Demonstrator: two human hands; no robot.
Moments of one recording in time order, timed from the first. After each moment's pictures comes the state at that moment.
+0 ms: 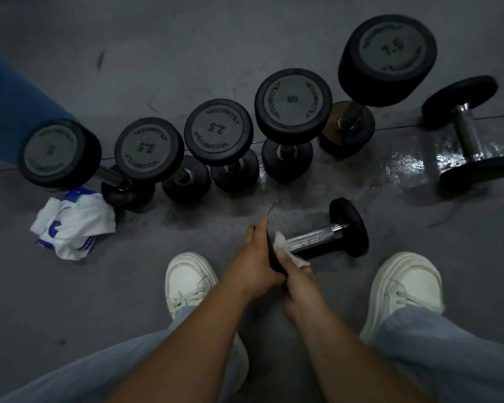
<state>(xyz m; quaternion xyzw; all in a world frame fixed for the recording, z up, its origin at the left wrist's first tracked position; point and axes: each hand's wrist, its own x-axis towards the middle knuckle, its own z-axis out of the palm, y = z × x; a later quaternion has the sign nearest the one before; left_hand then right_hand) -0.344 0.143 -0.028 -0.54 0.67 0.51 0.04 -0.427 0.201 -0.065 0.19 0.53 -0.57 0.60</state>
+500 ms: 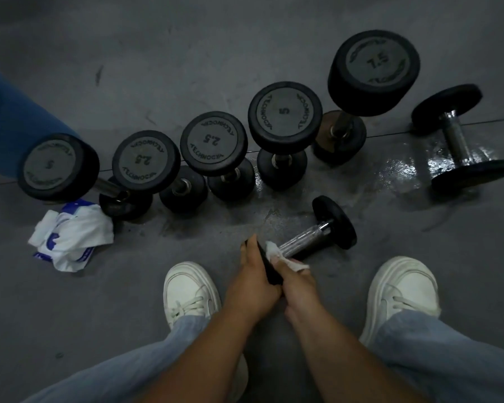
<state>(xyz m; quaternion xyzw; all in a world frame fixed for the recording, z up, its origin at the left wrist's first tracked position) -0.347 0.167 -0.028 -0.60 0.63 0.49 0.03 -0.426 0.198 -0.058 0.15 0.58 -0.56 0.58</state>
